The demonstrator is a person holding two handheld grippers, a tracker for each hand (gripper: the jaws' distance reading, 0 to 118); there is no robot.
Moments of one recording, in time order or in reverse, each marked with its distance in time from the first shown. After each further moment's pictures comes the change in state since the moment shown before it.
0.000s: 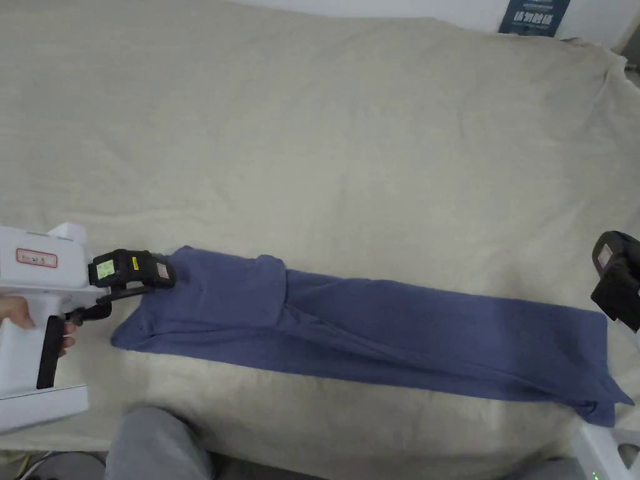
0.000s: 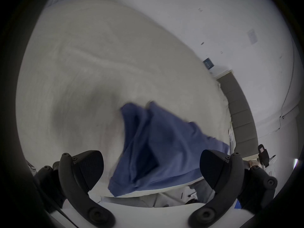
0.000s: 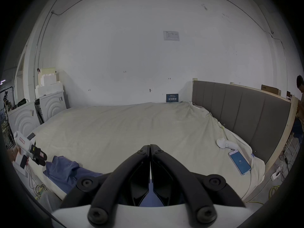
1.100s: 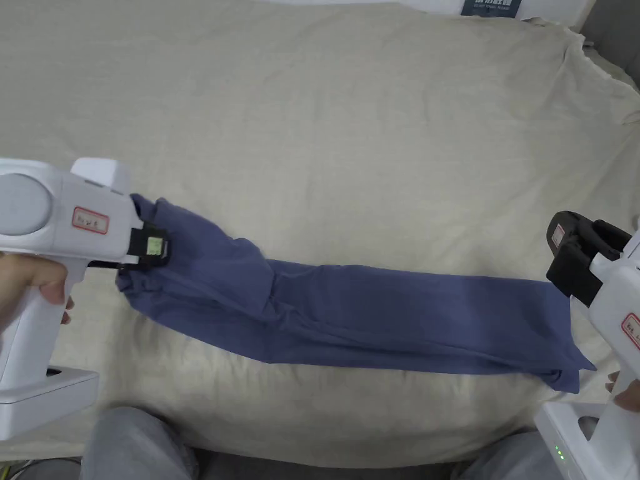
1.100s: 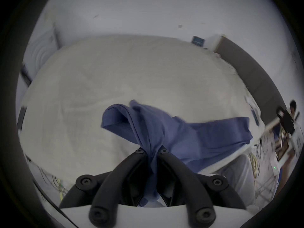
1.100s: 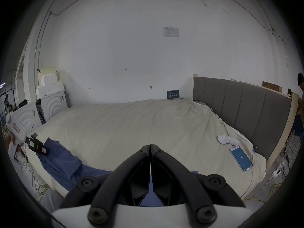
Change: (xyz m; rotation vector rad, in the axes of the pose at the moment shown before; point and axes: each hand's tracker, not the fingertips) left arm 0.198 -0.027 0.049 0.091 0.240 -0.513; right arm 0.009 -0.003 0.009 -0.014 0.023 -0.022
